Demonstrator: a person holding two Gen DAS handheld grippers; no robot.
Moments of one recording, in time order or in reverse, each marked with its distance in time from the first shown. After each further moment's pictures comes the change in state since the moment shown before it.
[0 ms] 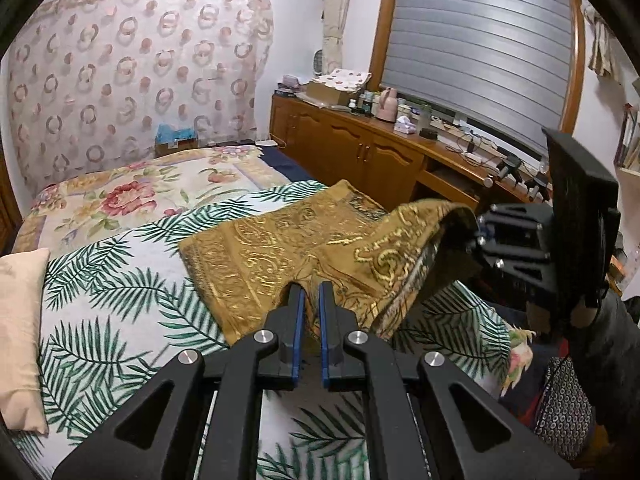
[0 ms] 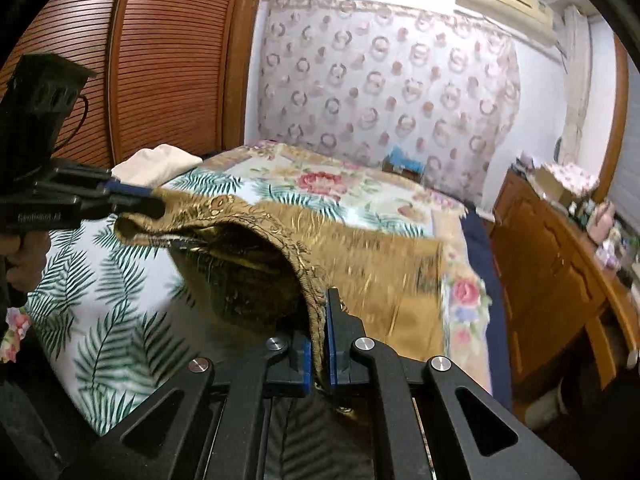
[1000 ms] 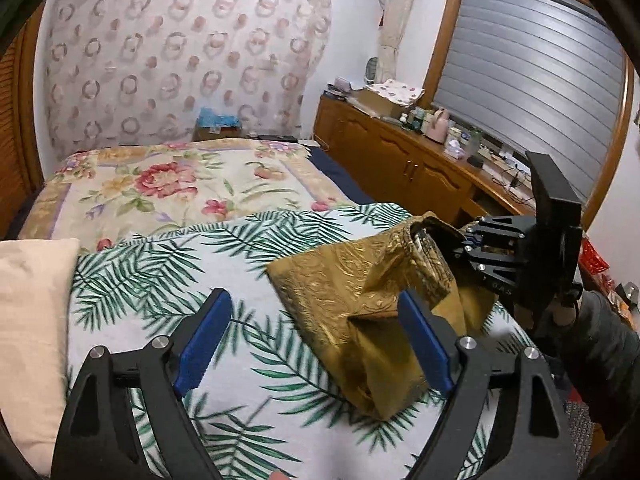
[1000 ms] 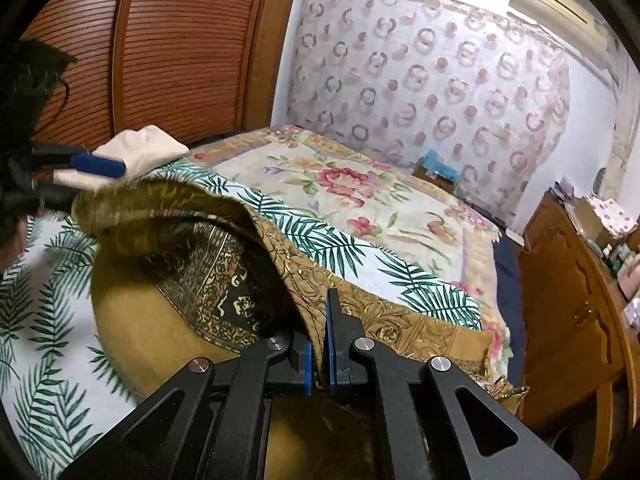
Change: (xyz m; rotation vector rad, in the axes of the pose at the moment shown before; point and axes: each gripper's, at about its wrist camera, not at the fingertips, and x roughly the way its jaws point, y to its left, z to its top) left arm 0.028 0.110 0.023 -0.146 -0.007 0.075; right arm 0.125 -0.038 0.051 -0.099 0.069 0.086
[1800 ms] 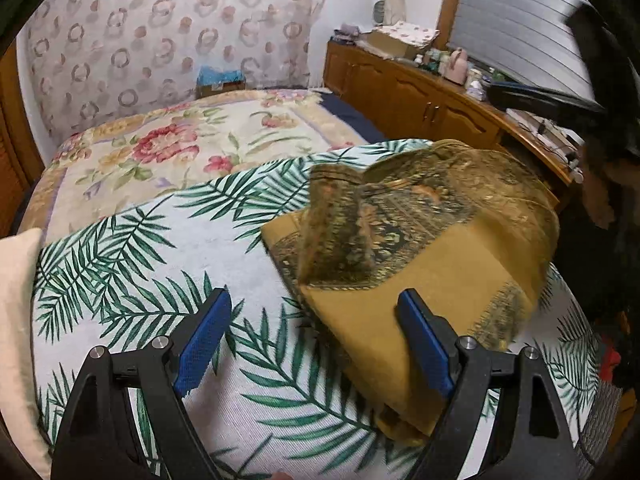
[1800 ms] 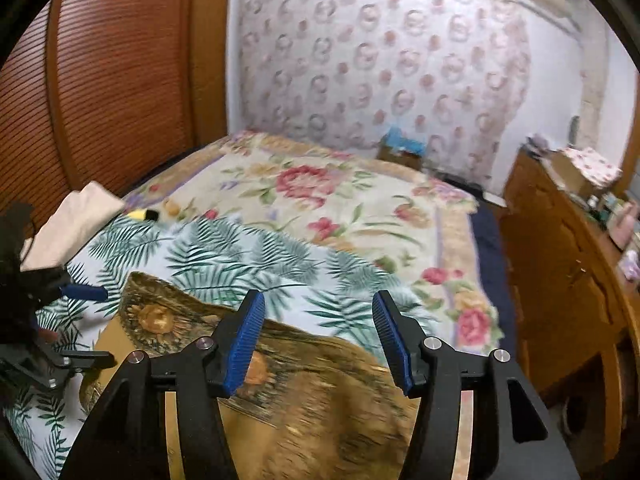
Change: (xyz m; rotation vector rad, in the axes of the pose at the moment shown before) left arm 0.090 -0.002 -0.009 0.051 0.202 0.078; right arm -0.004 -0.084 0.052 0.222 0.038 -0.076
